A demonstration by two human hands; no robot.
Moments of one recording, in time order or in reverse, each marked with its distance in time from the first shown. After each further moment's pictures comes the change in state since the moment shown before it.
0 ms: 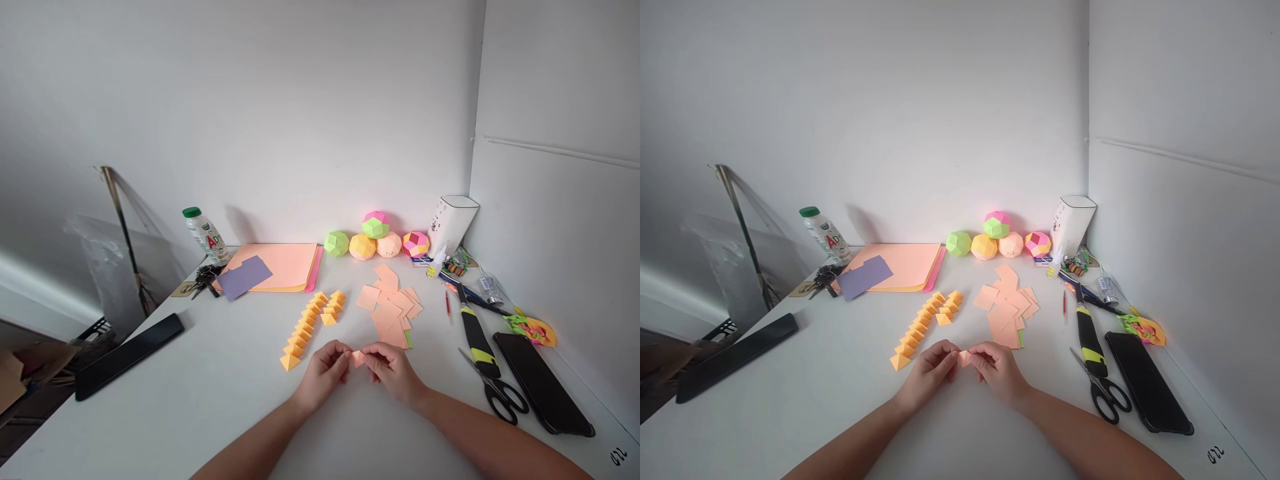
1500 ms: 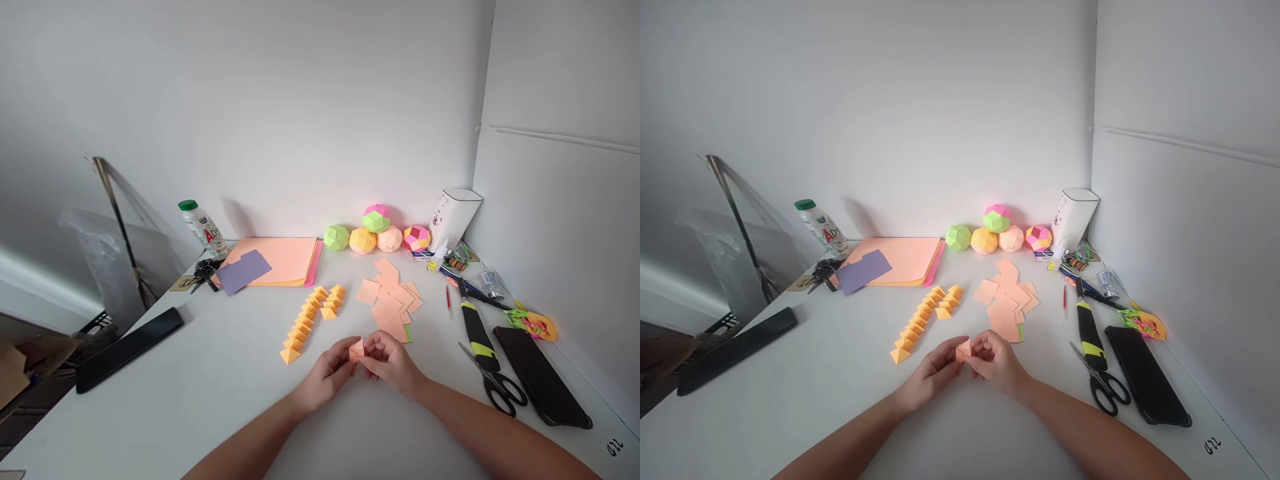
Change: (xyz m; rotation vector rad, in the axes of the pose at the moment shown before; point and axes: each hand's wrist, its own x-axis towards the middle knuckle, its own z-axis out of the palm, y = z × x) left_hand -0.006 -0.010 -0.002 0.042 -0.197 0.077; right_hand -0.001 0.000 0.001 0.160 -0.064 0.129
